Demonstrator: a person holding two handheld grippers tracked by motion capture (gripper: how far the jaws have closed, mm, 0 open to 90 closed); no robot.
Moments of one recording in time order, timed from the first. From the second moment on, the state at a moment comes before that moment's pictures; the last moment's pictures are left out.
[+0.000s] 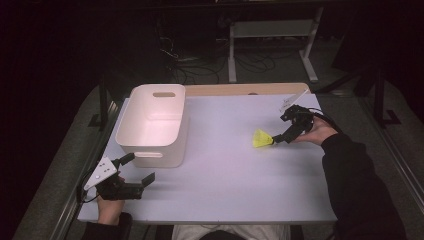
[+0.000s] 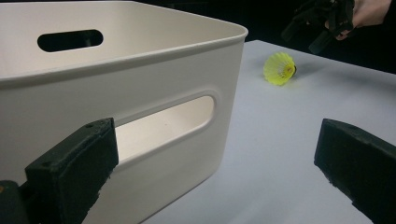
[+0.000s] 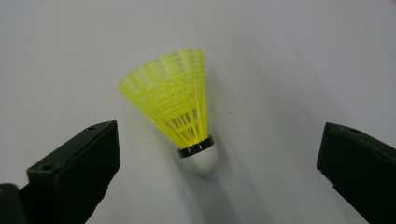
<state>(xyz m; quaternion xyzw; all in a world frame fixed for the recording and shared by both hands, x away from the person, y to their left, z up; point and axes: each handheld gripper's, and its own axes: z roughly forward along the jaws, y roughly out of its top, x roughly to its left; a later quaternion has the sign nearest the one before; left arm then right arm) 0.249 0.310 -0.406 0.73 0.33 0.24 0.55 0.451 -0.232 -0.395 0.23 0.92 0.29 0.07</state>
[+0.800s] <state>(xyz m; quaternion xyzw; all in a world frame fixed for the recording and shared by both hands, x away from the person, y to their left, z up) 0.249 0.309 -0.406 0.73 0.33 0.24 0.55 0.454 -0.229 -0.419 0.17 0.95 0.27 0.03</state>
